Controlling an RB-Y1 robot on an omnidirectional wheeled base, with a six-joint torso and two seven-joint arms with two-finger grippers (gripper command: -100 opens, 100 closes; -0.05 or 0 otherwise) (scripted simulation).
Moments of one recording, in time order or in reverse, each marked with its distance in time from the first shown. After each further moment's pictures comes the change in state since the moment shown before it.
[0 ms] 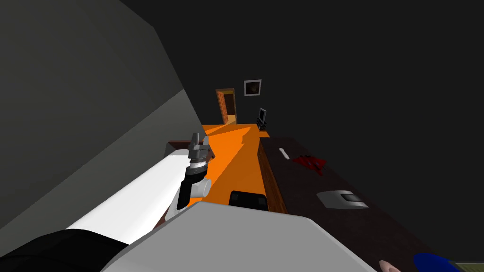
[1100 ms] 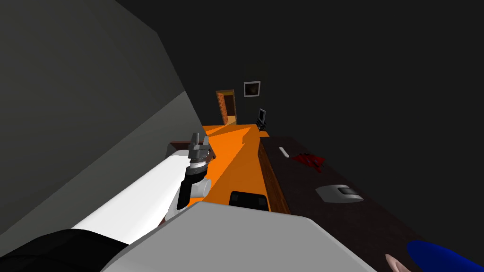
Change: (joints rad) left arm 0.000 0.000 0.000 0.000 0.000 0.000 0.000; right arm 0.020 -0.090 -0.071 -0.023 -0.001 -0.075 -0.060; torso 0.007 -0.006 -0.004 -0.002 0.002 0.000
